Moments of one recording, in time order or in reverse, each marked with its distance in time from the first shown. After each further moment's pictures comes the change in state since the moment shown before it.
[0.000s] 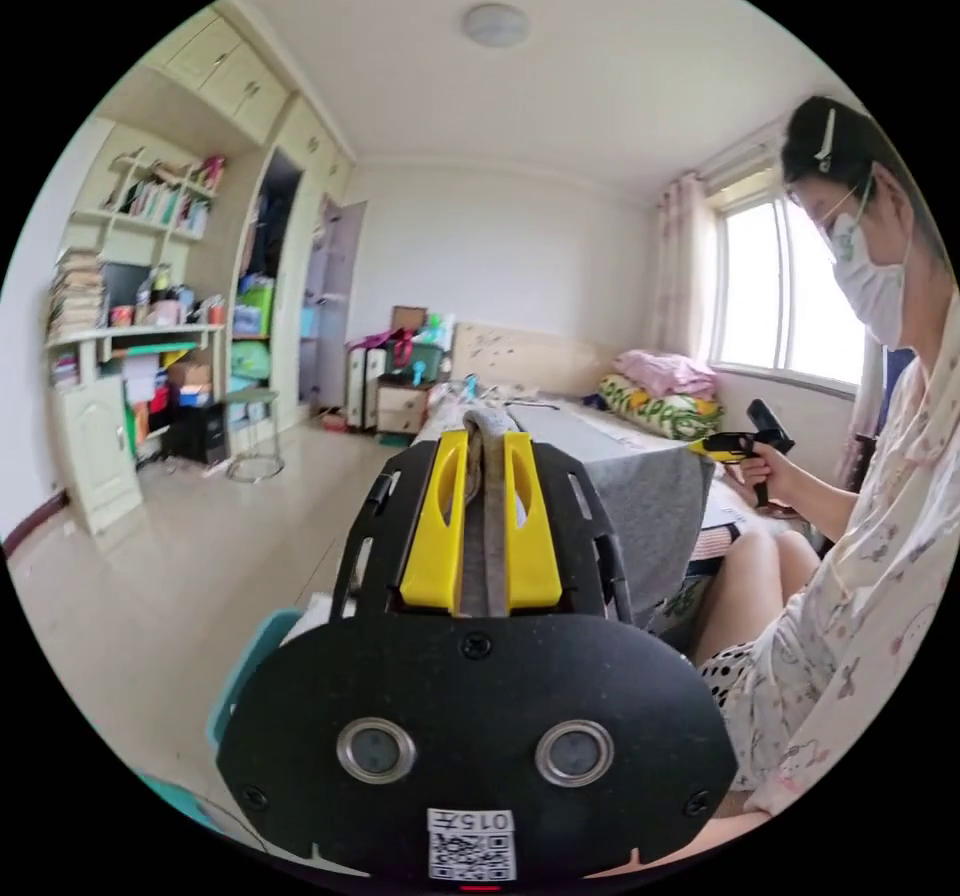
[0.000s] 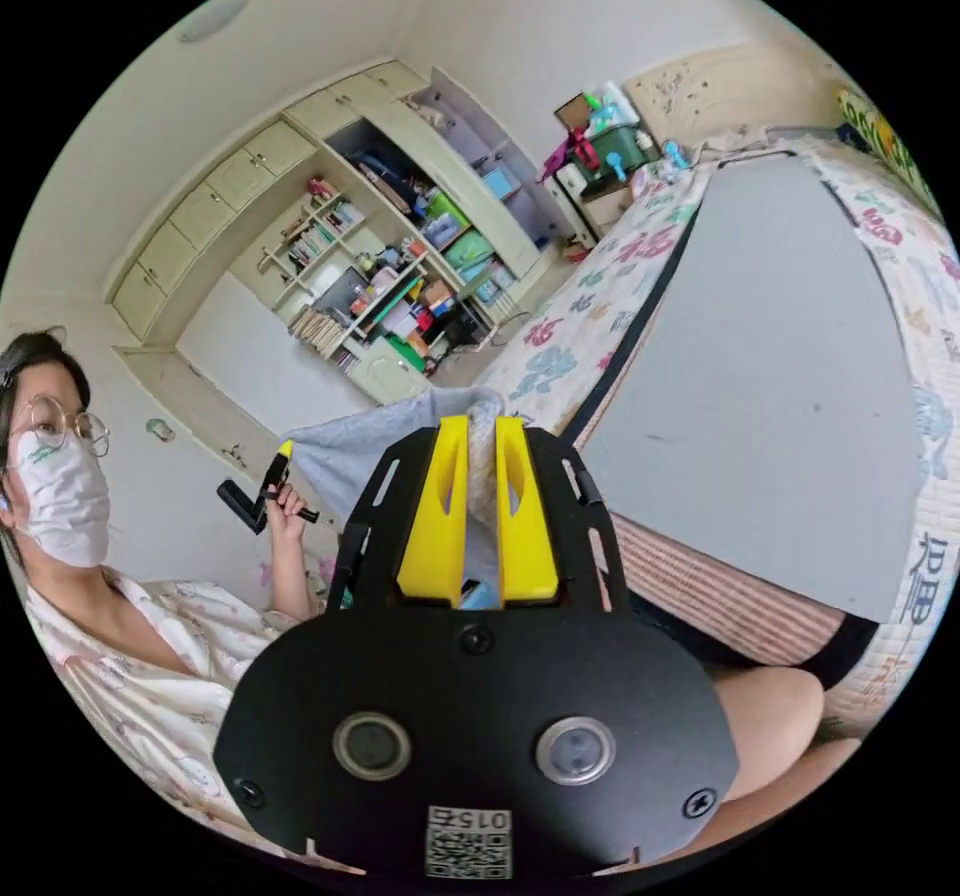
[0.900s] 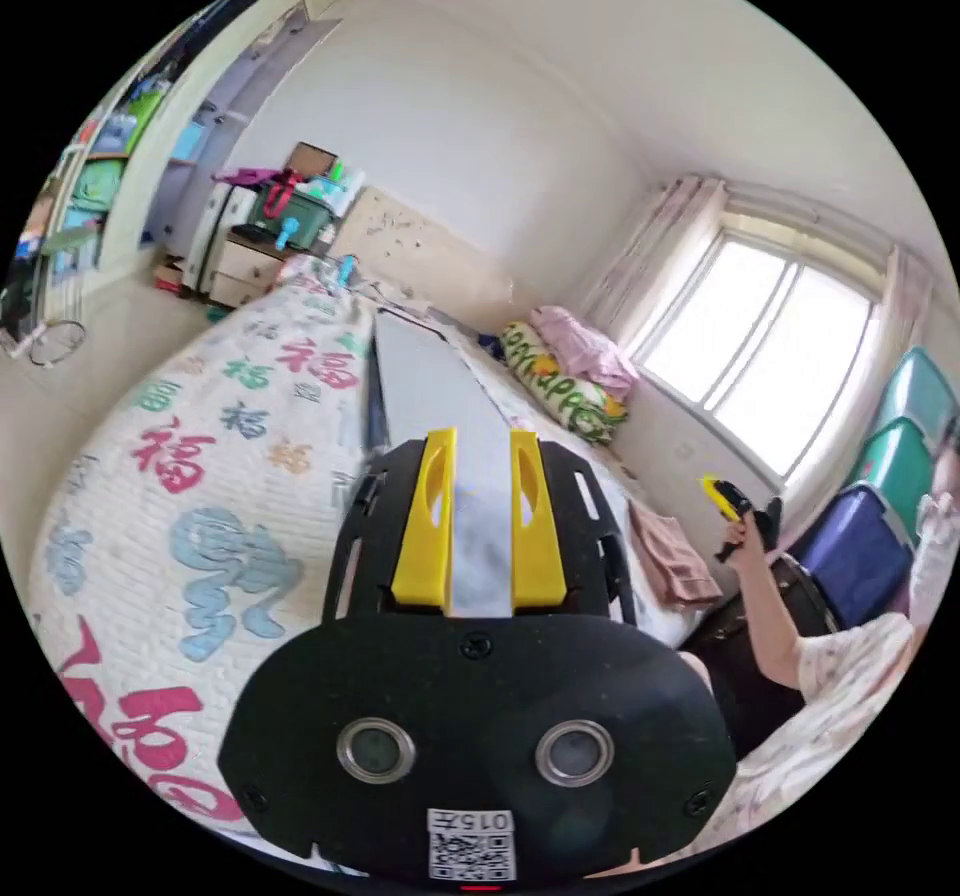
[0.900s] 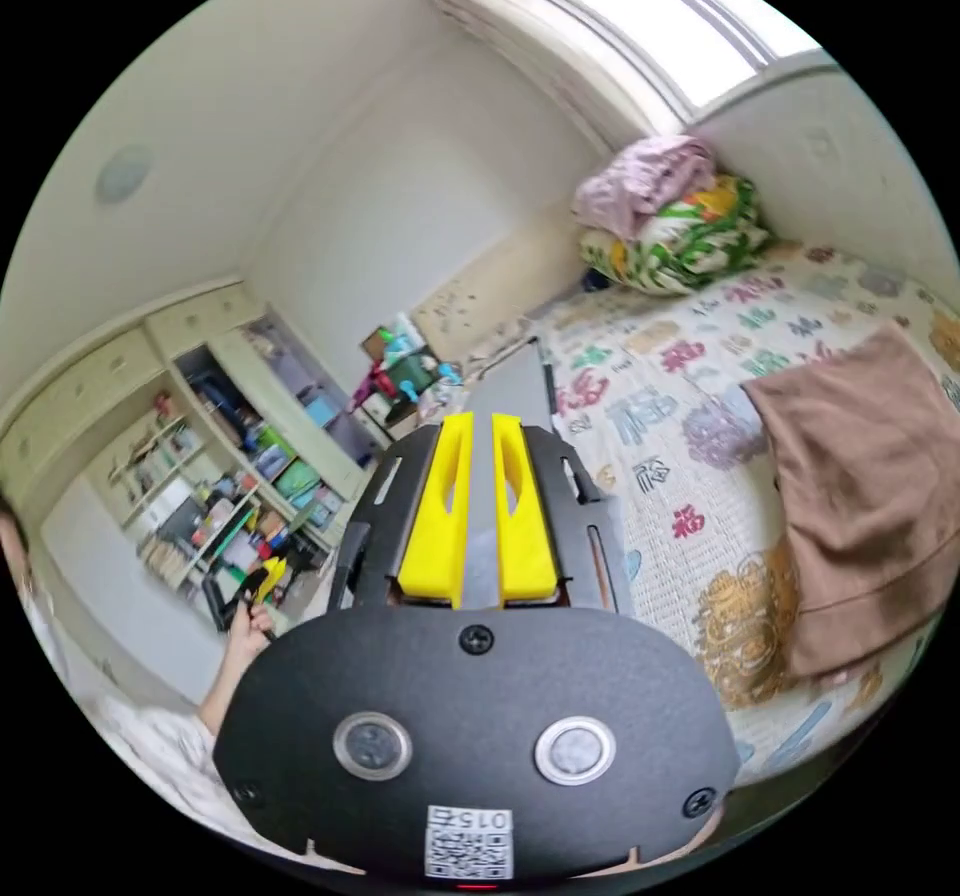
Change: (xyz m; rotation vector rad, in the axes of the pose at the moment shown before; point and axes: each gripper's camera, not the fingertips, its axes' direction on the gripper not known) left arm -0.054 -0.010 0.619 -0.305 0.433 -0.363; right arm -0.093 -0.323 -0.105 0.577 0.467 0.146
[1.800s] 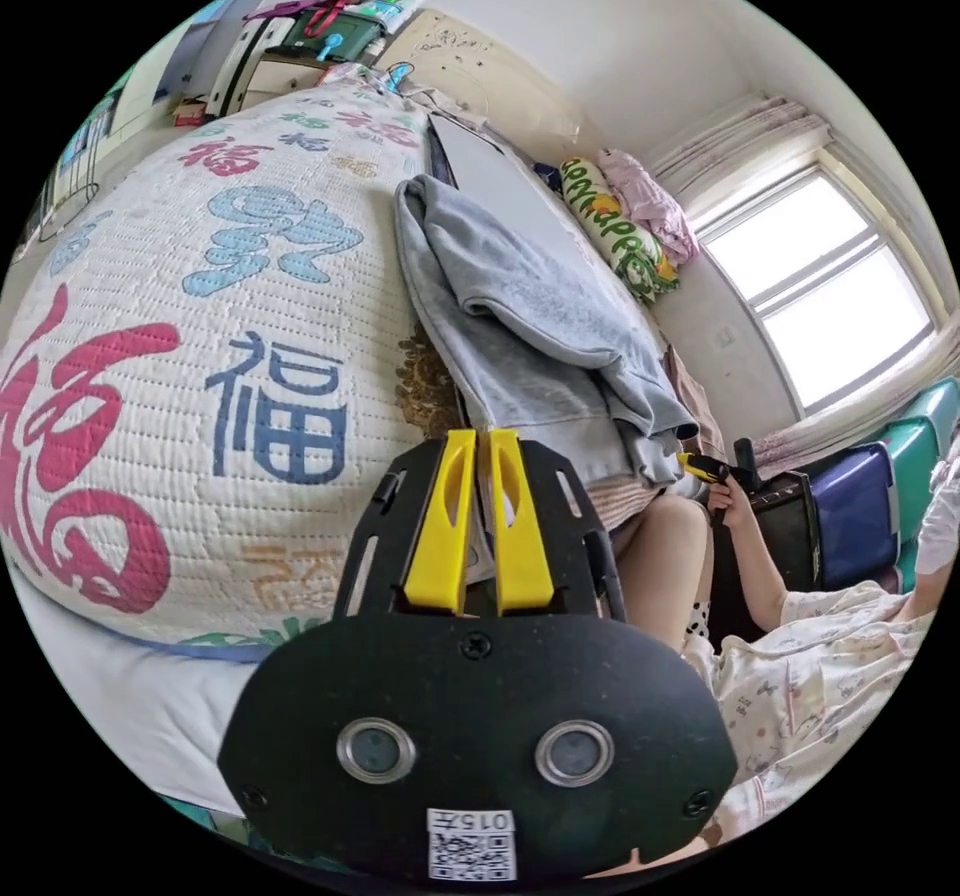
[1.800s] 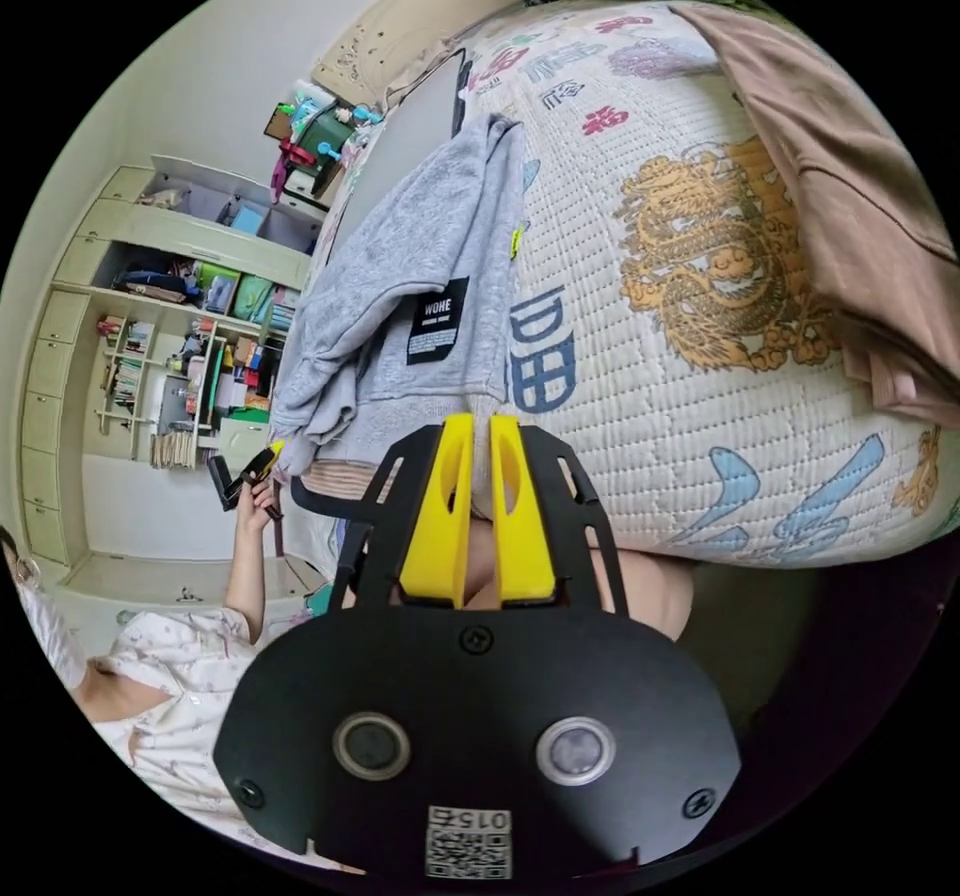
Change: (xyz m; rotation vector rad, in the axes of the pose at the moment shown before) left arm -0.065 0.075 0.049 -0.486 -0.117 -0.163; right arm -0.056 0.123 0.073 -0.786 0.100 0.256
